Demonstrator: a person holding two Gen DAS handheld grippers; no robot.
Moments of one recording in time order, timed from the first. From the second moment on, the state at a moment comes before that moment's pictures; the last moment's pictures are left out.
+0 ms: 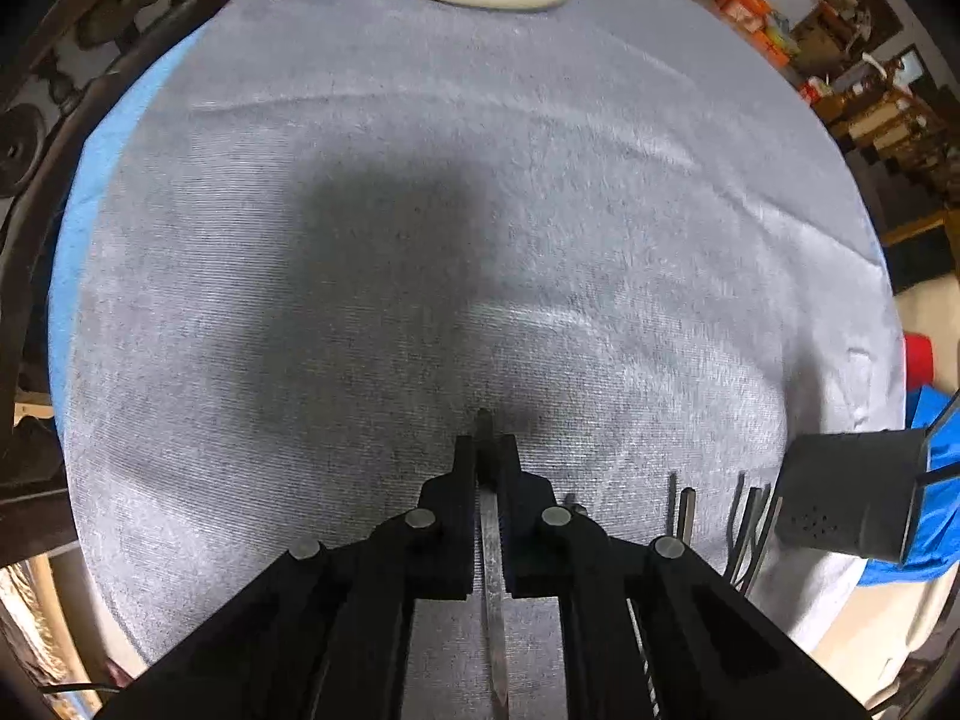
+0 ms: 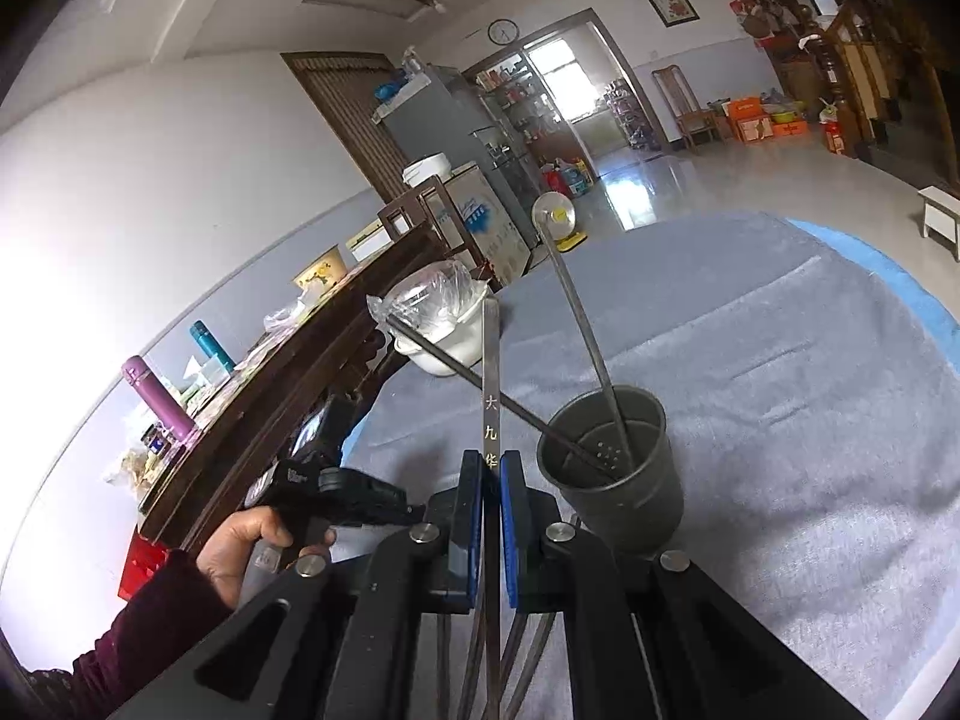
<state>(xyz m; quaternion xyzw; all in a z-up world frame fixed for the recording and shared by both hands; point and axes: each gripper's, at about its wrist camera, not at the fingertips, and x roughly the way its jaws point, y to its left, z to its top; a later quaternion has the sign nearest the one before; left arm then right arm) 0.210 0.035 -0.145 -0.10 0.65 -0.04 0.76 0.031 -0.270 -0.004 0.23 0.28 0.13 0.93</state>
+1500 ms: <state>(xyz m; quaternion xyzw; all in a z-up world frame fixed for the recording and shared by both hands) 0.121 -0.076 0.079 -0.11 0.39 -0.20 0.89 0.082 -0.299 0.028 0.18 0.12 -0.04 0.98</state>
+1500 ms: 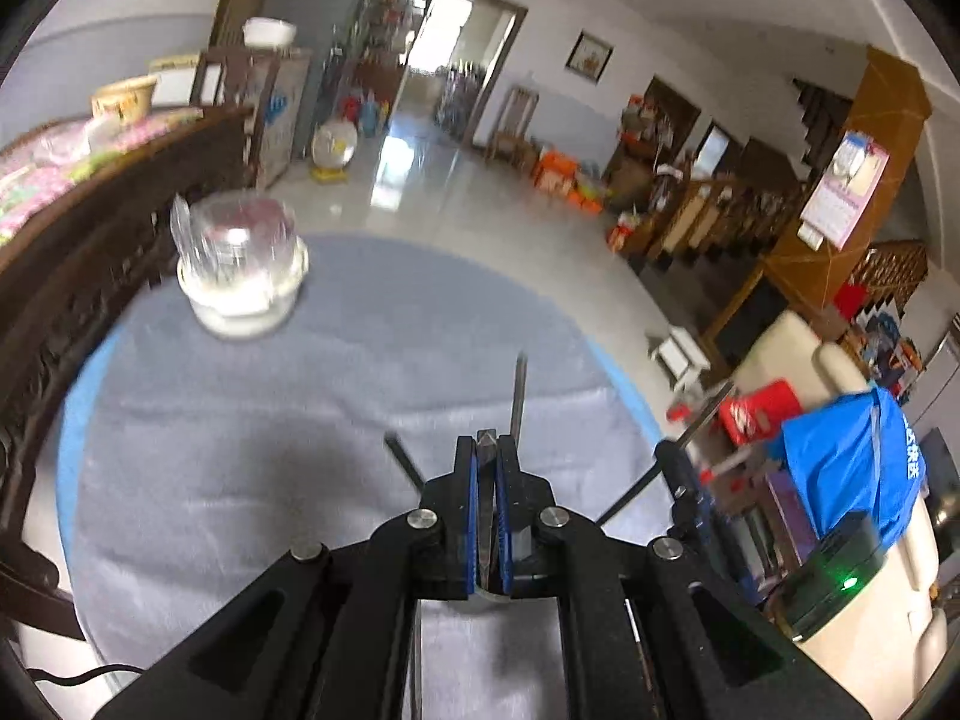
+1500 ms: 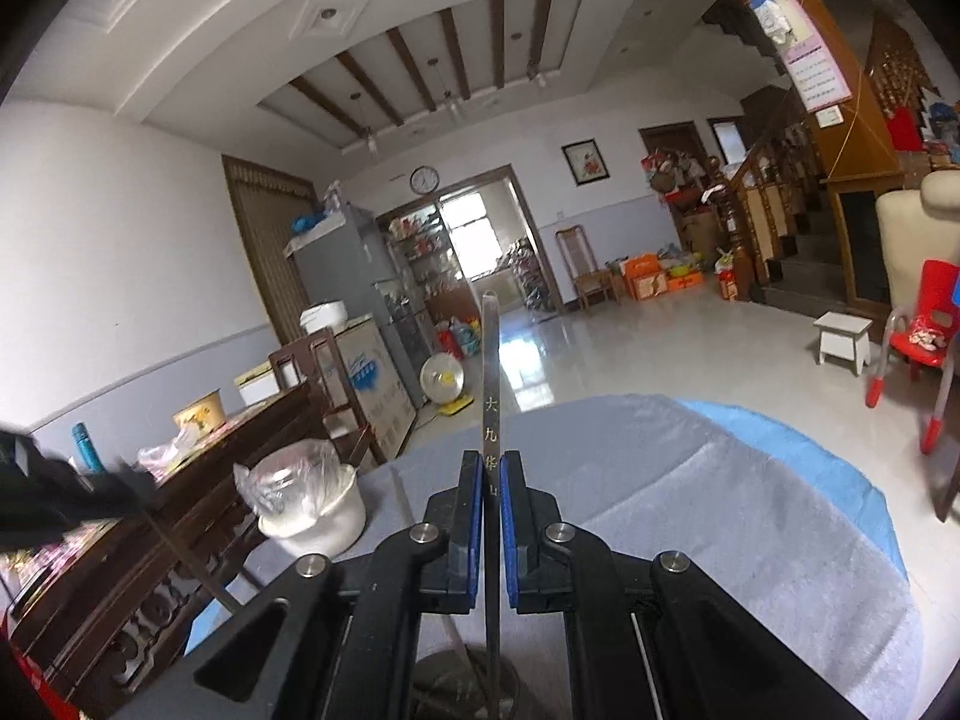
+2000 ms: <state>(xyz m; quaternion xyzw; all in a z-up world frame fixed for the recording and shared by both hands) 0.084 -0.055 0.064 -0.07 0.38 -0.18 0.90 0.051 -0.306 0.002 0.23 0.18 0.01 0.96</state>
